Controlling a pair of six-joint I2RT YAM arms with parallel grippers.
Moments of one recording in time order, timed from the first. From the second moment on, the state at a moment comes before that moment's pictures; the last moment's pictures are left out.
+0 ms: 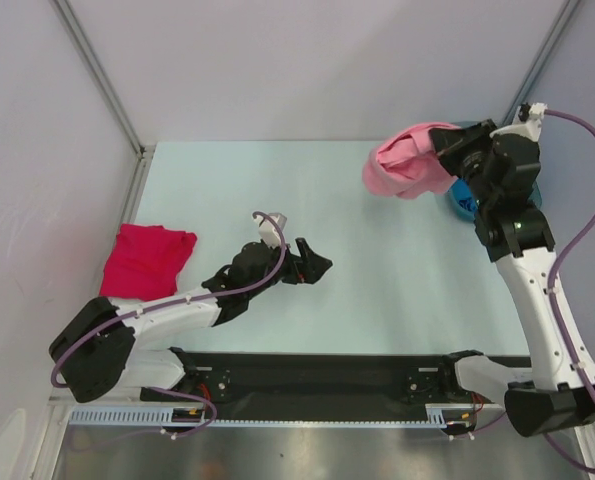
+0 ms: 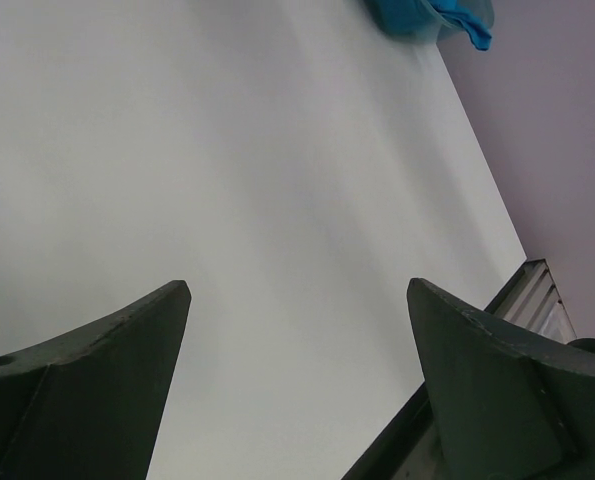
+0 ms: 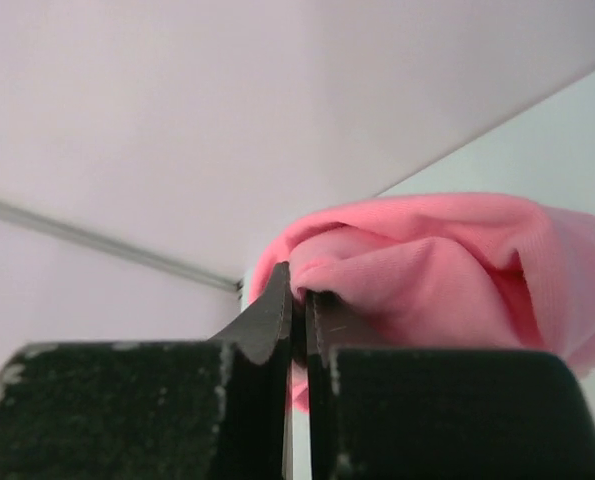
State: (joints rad) left arm -0.83 1.27 0.56 0.42 -0.02 -0.72; right arm 0.15 1.14 1.39 -0.29 0.09 0.85
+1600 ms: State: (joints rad) left arm -0.95 1.07 0.57 0.22 -0.16 -0.66; right arm 0.55 1.74 1.01 0.06 0.11 0.82
